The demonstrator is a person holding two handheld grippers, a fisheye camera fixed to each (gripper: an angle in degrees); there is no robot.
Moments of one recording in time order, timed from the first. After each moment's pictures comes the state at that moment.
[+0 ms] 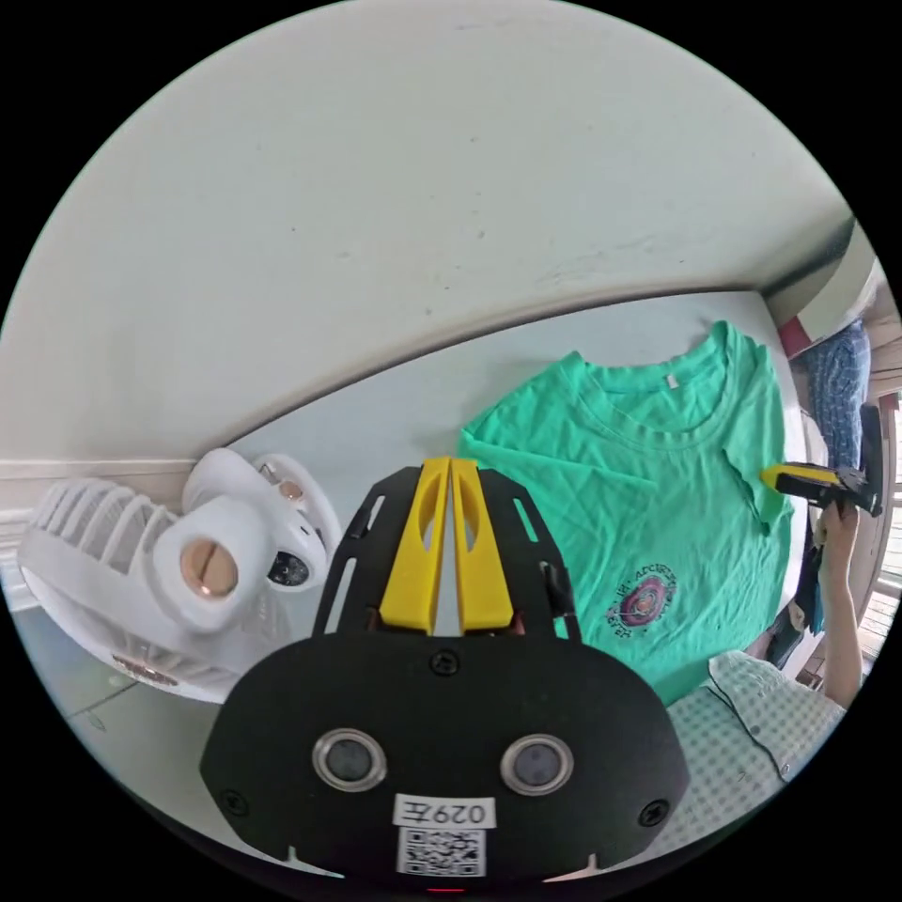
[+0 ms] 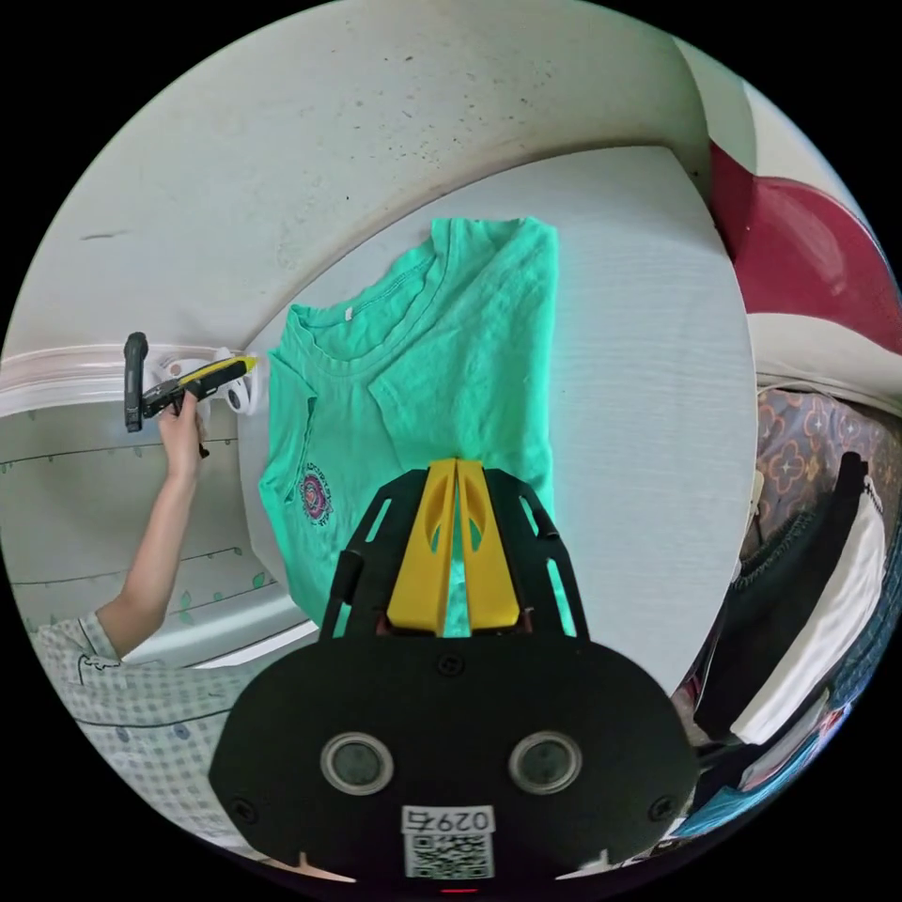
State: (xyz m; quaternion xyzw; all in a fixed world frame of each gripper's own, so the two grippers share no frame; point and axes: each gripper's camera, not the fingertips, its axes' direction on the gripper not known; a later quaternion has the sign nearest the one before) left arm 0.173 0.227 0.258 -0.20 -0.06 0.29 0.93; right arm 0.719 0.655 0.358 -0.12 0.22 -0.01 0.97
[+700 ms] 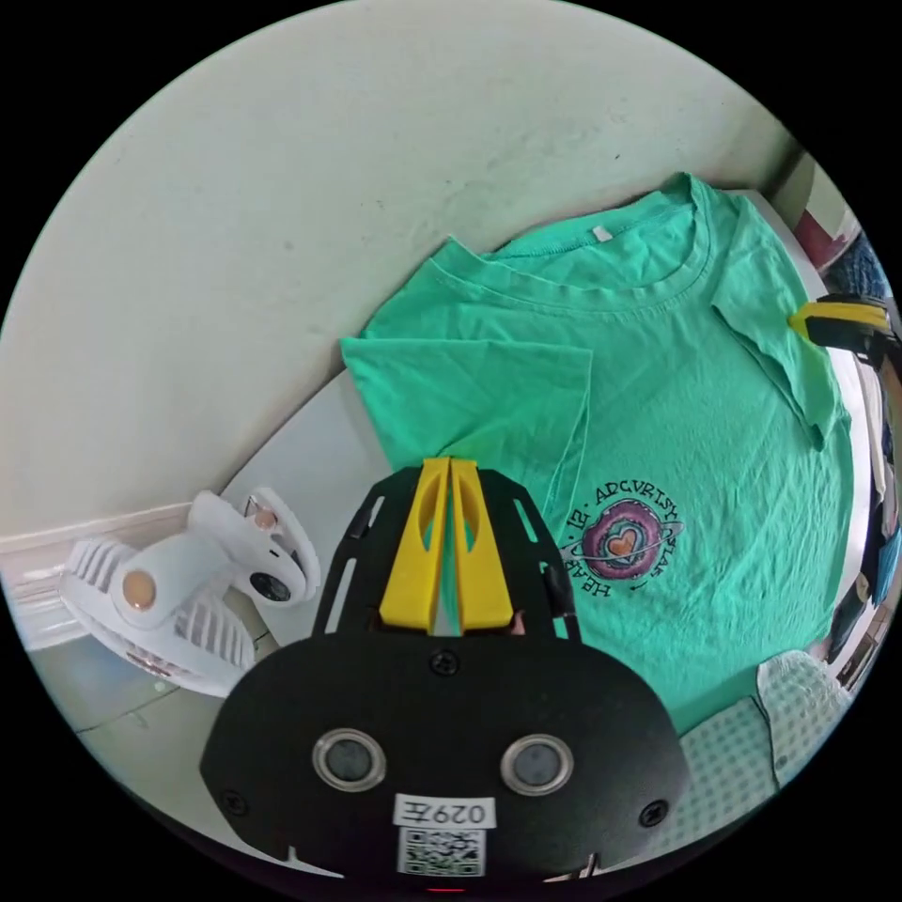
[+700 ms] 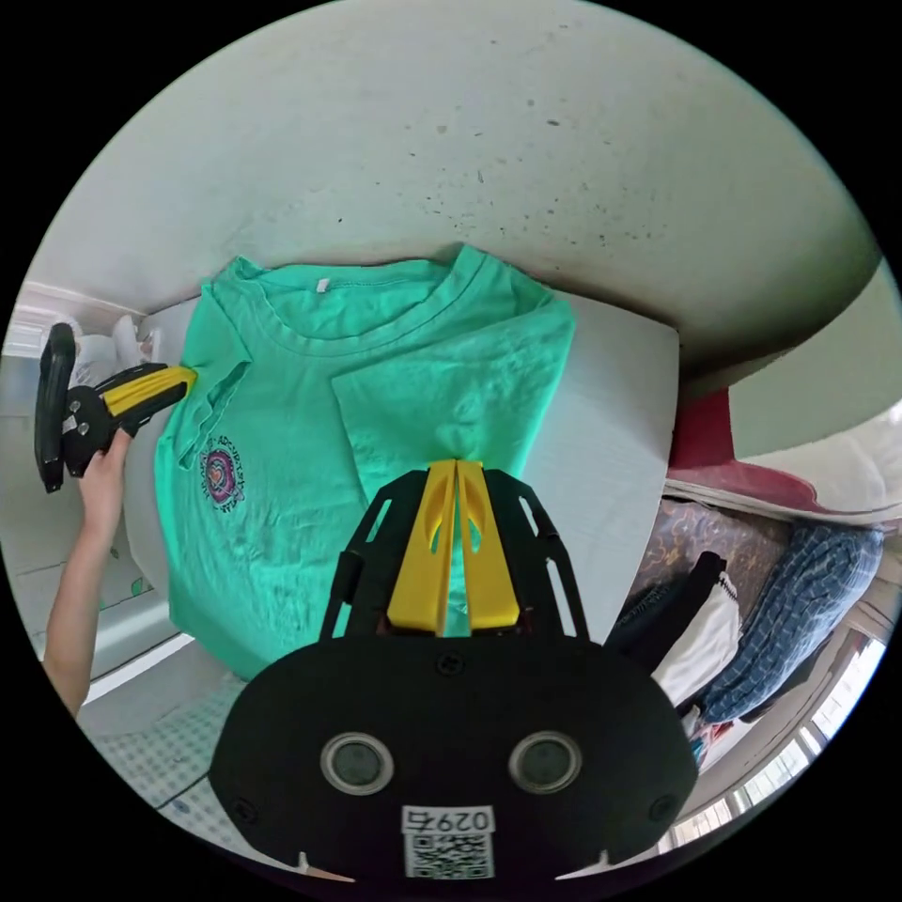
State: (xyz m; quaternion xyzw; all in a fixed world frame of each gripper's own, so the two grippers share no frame) left arm 0.196 0.258 0.303 -0.22 -0.16 0.38 0.88; right arm 0.654 0.592 0.403 -0.16 0.41 -0.09 0.89
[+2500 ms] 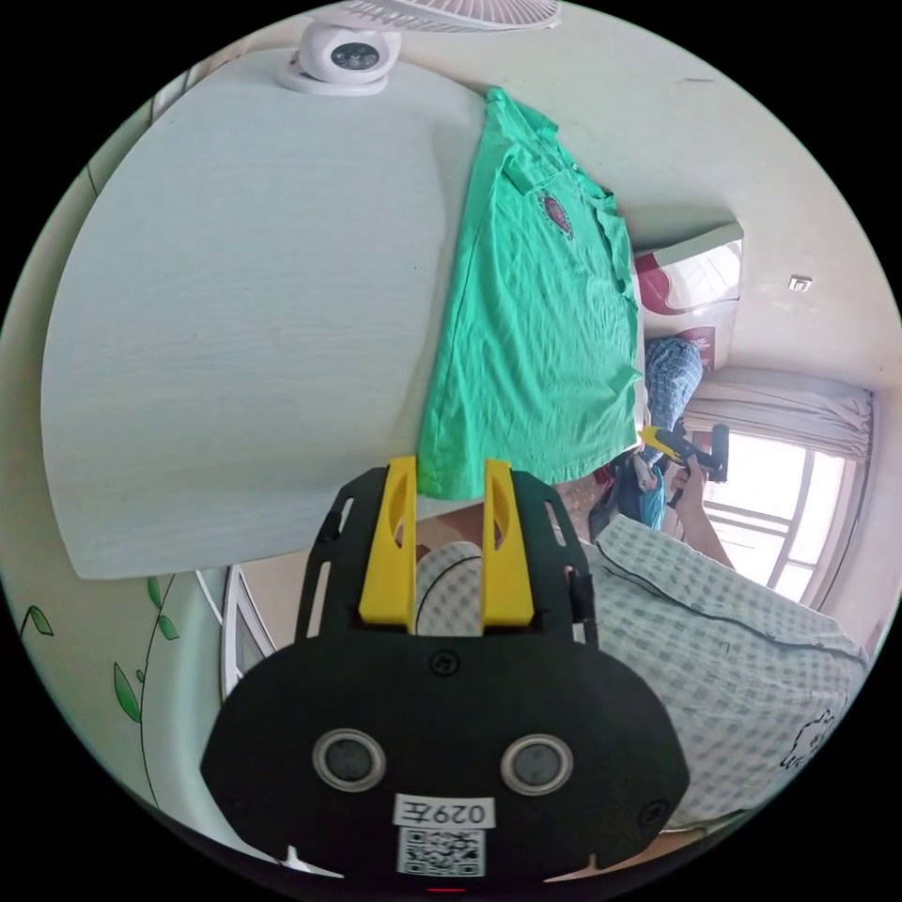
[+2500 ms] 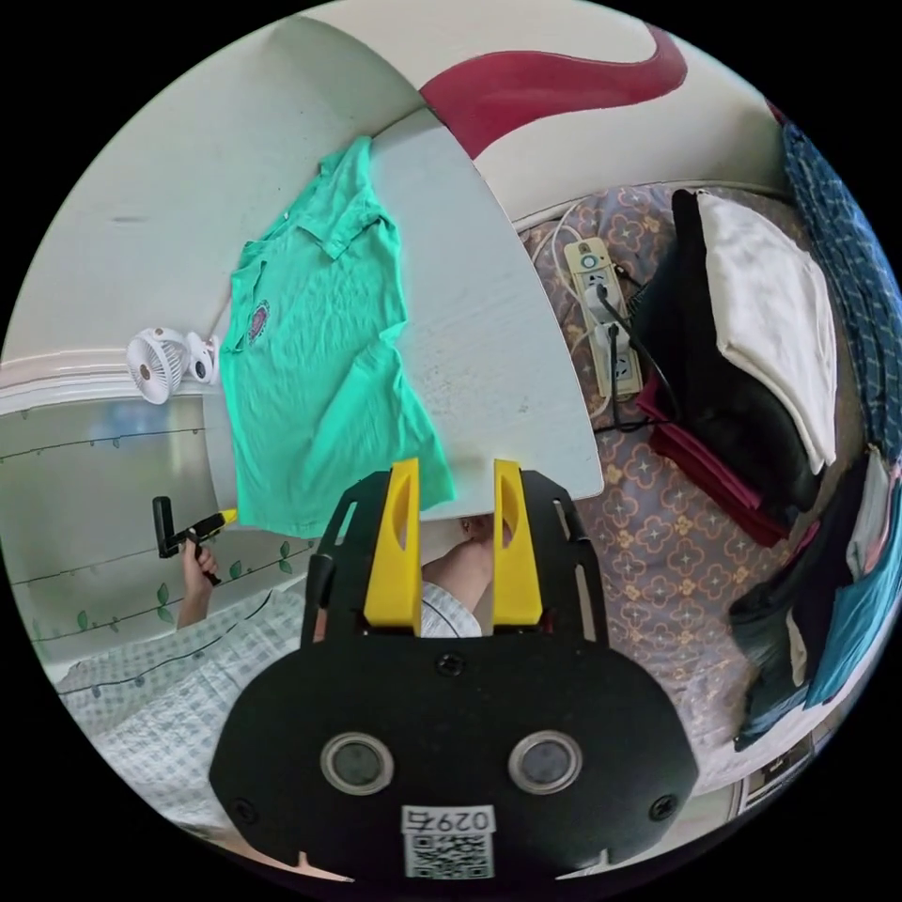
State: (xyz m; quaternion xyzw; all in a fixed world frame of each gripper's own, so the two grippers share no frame) left arm -0.341 0.436 0.133 -0.33 0.22 0.10 0.91; right arm 0.715 0.913 0.174 -0.06 0.27 0.09 0.96
